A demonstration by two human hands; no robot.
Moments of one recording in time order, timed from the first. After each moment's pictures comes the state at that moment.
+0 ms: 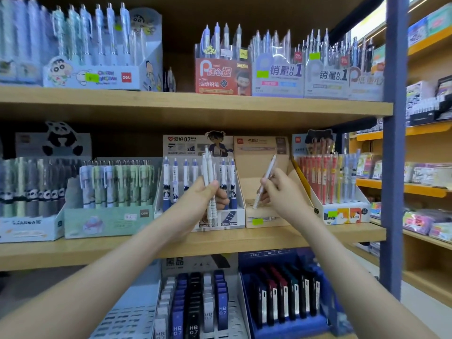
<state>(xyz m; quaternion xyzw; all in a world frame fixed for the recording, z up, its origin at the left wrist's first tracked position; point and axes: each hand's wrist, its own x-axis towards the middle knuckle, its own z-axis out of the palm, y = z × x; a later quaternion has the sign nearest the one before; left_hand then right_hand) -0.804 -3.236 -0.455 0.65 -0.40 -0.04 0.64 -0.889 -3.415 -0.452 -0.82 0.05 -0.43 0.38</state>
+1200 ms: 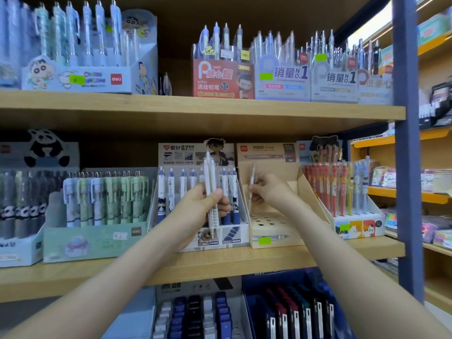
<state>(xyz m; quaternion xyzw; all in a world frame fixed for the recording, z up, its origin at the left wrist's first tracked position) -0.791 -3.243 -0.446 0.59 -0.42 -0.08 0.69 -0.825 -3.438 -0.418 -0.86 0.13 -0.34 0.37</state>
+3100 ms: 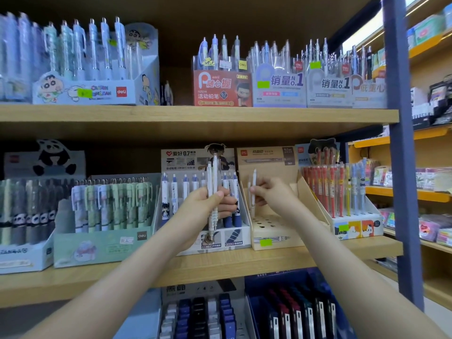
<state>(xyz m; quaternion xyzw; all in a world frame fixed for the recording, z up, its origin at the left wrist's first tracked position) -0.796 -3.243 -0.440 0.59 -0.40 -0.09 0.70 -0.844 -3.427 -0.425 -0.82 0.08 -0.37 0.42</state>
